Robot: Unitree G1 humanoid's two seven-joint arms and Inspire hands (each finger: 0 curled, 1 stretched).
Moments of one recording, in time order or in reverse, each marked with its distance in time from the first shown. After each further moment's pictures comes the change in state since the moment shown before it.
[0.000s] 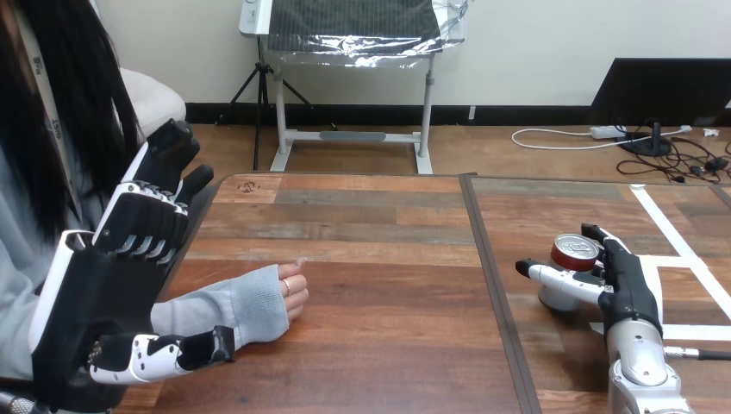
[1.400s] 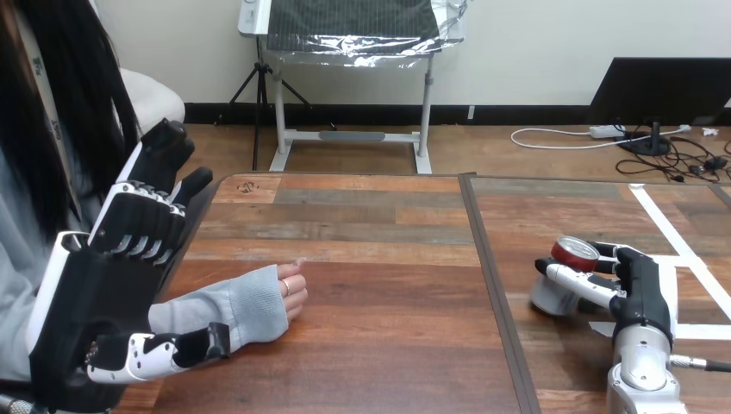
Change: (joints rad) left arm 0.003 -0.006 0.003 -0.001 0.005 -0.001 0.022; right arm 0.010 0.009 0.002 0.000 0.009 0.000 -0.102
